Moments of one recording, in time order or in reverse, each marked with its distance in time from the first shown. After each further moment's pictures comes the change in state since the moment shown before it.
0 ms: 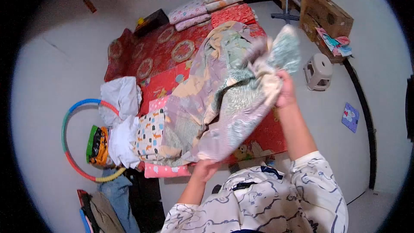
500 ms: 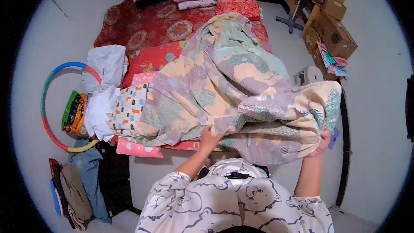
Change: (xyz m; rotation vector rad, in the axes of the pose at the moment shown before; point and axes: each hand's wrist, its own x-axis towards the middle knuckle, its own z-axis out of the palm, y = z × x) left_hand 0.107 -0.117 -0.092 1.212 0.544 0.298; right_hand -0.154 -0.076 -0.055 -0.077 0.009 -0.242
